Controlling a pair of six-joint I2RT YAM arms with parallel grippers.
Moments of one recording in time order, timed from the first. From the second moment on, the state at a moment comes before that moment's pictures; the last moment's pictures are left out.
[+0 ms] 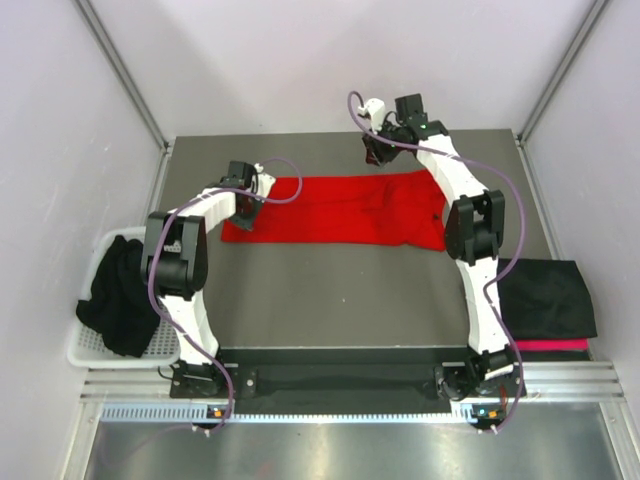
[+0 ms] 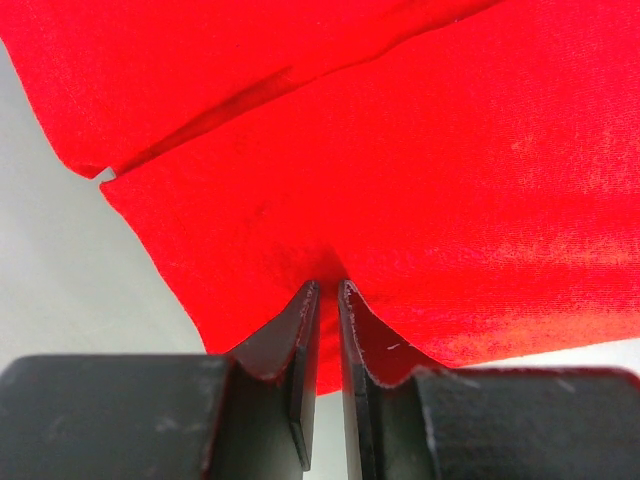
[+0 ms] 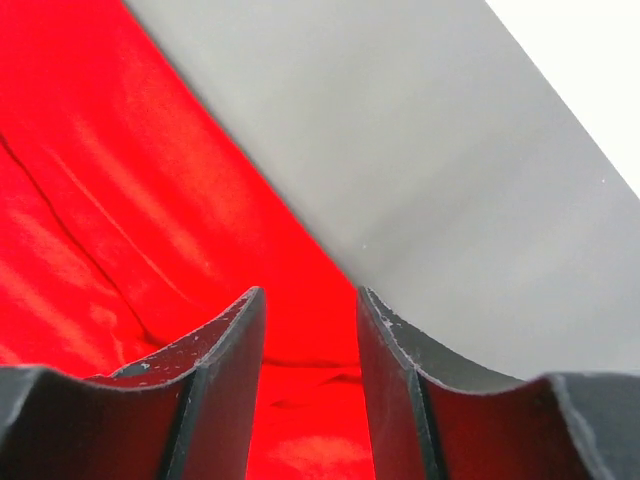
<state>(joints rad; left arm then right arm) -0.14 1.94 1.32 -0.46 -0.06 0.36 0.29 2.41 2.32 -0.68 -0.44 -0.48</state>
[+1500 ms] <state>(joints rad) -0.14 1.93 1.30 -0.44 -0.08 0.36 0.29 2.24 1.95 -0.84 -0.42 -0.58</state>
